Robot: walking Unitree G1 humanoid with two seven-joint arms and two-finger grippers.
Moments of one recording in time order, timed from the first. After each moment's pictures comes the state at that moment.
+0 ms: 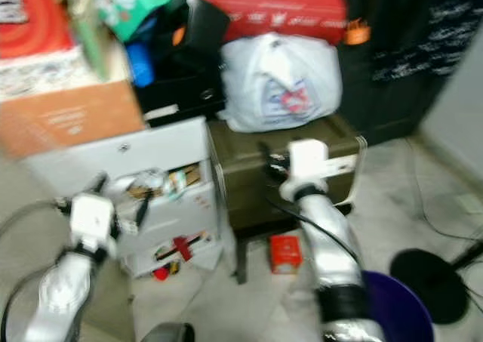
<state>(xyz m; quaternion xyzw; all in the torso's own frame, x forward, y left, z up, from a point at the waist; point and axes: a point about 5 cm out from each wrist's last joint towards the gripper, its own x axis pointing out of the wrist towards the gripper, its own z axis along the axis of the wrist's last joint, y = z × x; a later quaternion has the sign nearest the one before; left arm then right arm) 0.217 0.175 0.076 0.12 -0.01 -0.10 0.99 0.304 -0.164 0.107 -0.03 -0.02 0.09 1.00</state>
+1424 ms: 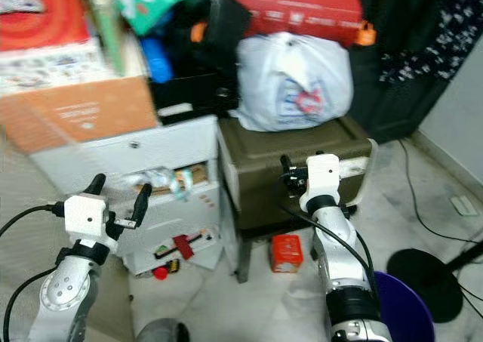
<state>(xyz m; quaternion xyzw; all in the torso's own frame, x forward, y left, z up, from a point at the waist) 0.224 0.172 0.091 0.07 -0.04 -0.06 0.99 0.304 -0.177 0.092 -0.05 -0.01 0.05 1.00</state>
